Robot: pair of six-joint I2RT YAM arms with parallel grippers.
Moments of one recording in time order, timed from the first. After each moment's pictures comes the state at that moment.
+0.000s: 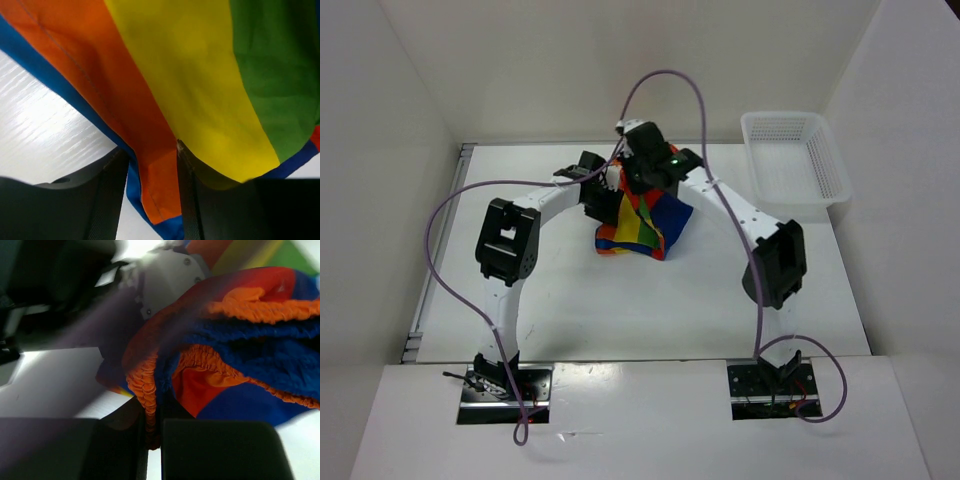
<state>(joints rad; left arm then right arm) -0.34 2.20 1.68 -0.55 0.28 0.08 0.65 1.95 1.92 -0.67 0.11 0.16</state>
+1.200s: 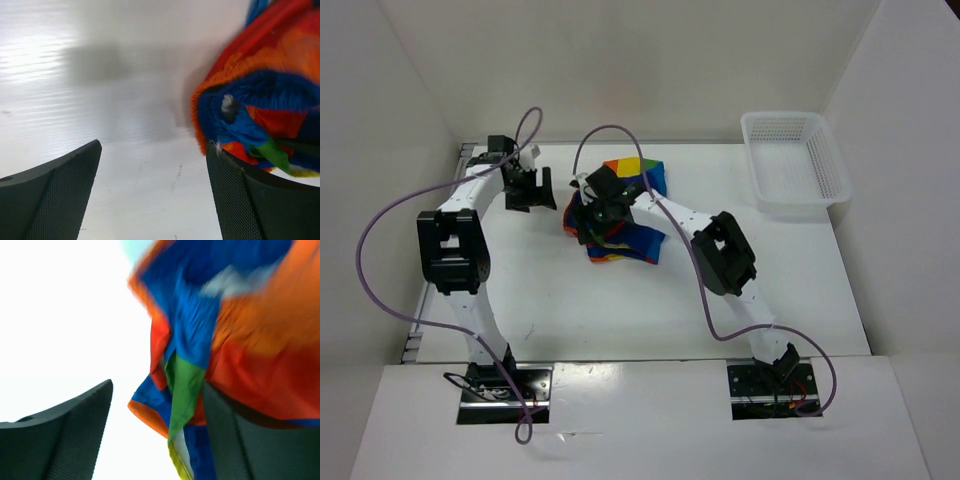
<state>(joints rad) 0.06 1.99 1.60 -0.71 0.32 -0.01 0.77 2.31 1.97 -0.52 -0.23 0.13</state>
